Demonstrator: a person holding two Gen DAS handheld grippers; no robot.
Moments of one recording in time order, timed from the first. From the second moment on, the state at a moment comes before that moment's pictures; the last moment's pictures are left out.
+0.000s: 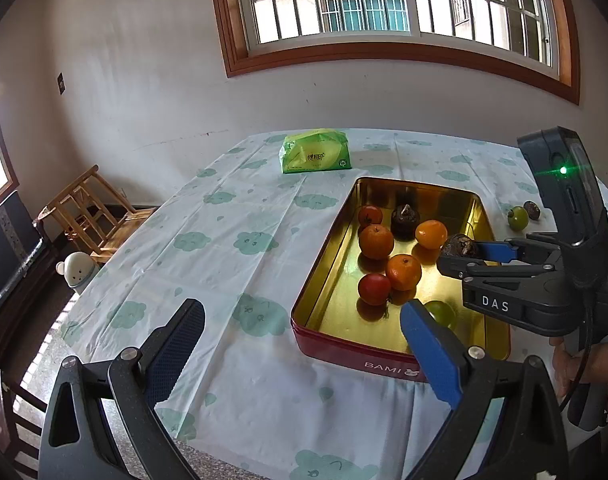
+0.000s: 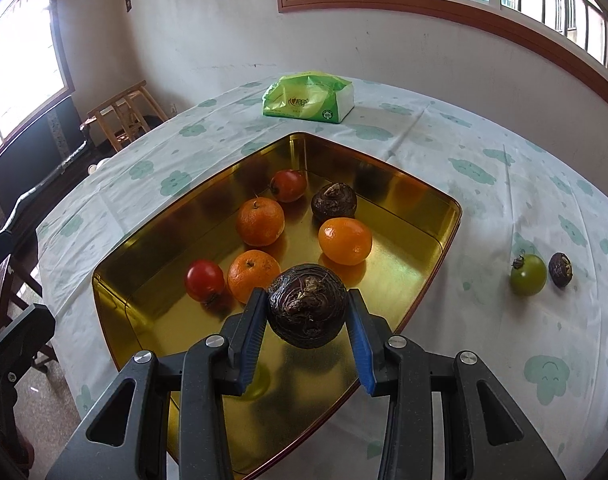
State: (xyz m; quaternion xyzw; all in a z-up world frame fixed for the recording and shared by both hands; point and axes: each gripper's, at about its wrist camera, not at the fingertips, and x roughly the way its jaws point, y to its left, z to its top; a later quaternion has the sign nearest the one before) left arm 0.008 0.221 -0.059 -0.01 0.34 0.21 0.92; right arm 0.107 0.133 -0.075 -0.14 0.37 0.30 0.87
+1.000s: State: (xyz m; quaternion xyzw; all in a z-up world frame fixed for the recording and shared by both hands) left arm 0.001 0.212 -0.058 0.00 0.33 0.21 0.92; right arm 0.087 0.075 -0.049 -0.09 0.31 0.31 0.89
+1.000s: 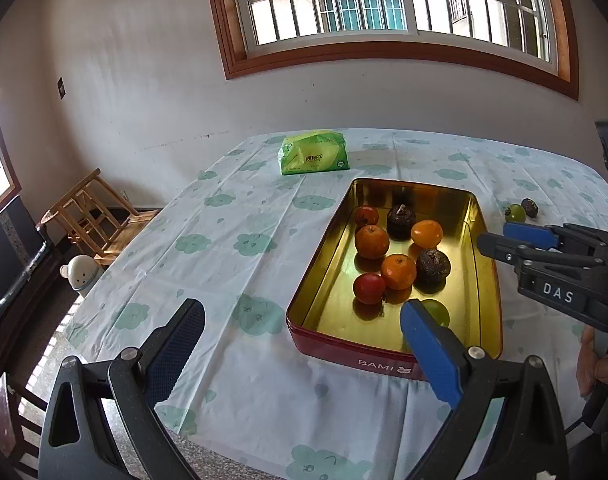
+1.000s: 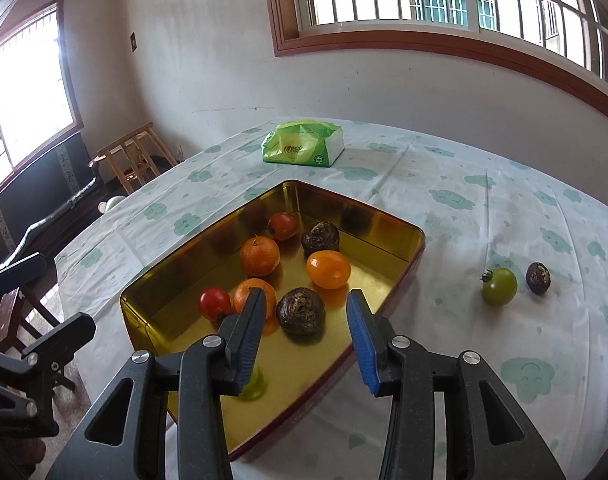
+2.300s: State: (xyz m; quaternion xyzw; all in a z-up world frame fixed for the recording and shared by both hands) left arm 0.241 0.023 -0.069 0.06 0.41 -0.05 0.91; right arm 0.147 -0.255 -0.091 0.03 0.38 0.03 0.92
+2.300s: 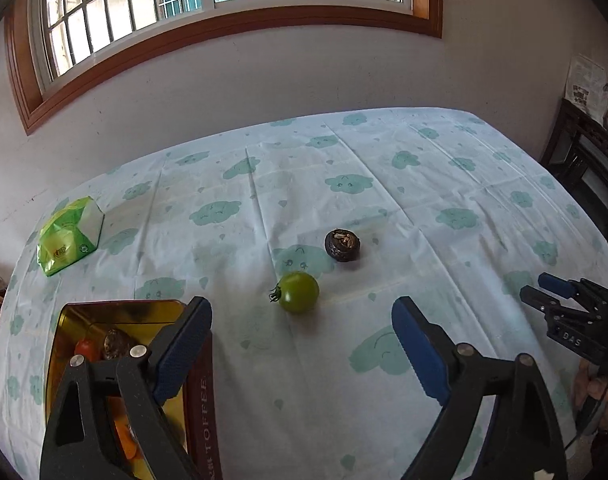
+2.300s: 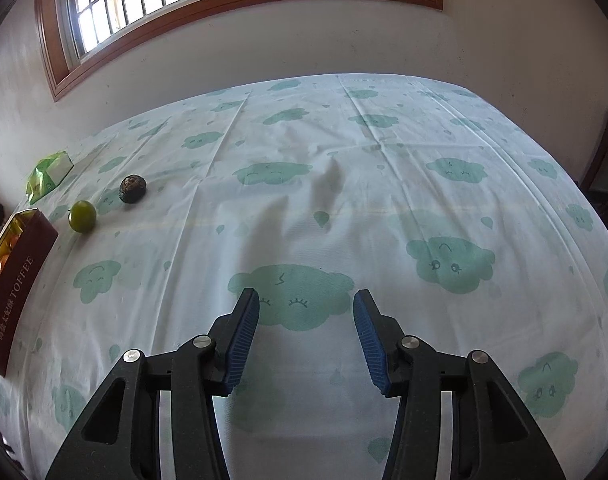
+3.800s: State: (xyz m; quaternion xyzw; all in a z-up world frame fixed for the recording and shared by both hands) left arm 0.098 0.145 -0.032 -0.11 0.40 0.05 0.91; right arm 0.249 -0.087 -0.075 -0.10 0.37 0.25 0.89
